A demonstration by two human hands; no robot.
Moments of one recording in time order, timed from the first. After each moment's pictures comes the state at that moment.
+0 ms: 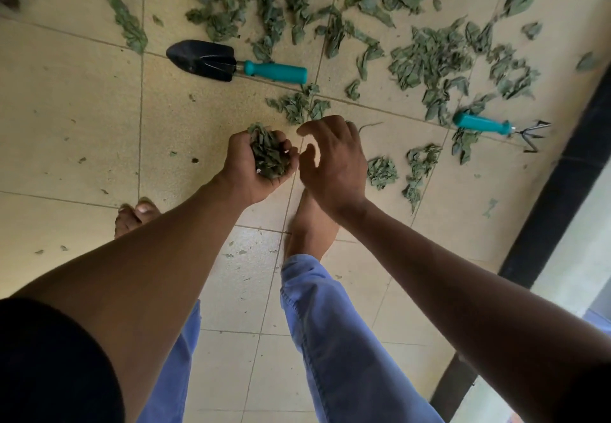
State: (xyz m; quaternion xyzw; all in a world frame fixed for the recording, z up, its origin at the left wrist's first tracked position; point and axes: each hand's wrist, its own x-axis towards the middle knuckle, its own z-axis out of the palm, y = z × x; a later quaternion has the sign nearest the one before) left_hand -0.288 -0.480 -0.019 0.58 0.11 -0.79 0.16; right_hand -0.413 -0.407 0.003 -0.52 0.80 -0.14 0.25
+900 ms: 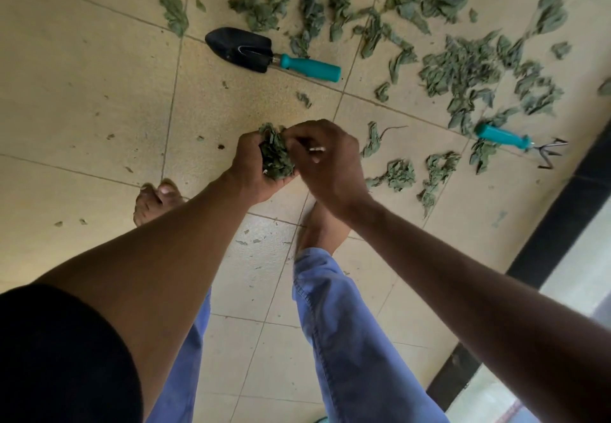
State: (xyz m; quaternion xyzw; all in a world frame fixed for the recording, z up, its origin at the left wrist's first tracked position) left_hand -0.249 -0.478 -0.011 0.61 0.07 -0.78 0.13; right_hand -0.371 -0.433 0.031 -0.48 0.72 -0.26 0.43
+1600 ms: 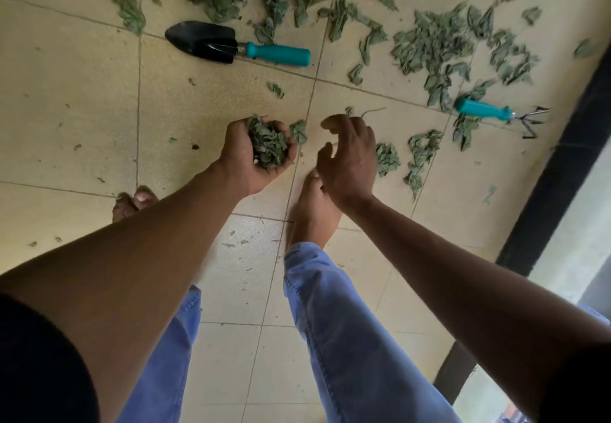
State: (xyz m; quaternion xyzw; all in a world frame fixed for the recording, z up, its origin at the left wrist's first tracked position) left_hand -0.269 -0.472 -0.031 0.59 0.10 -0.79 0.13; right_hand -0.412 -0.380 -0.016 -0.45 0.85 -0.12 0.24
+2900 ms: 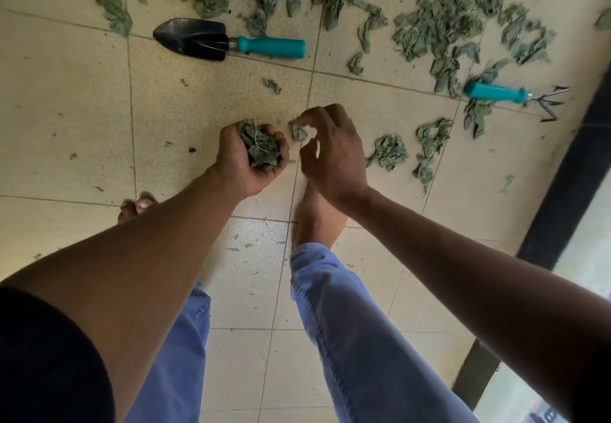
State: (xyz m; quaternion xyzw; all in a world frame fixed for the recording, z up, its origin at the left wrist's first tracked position) left_hand -0.263 -0.466 -0.052 0.57 0.14 -0.80 0.13; right_hand -0.401 -0.387 -0.025 -0.52 0.79 -0.18 0.28
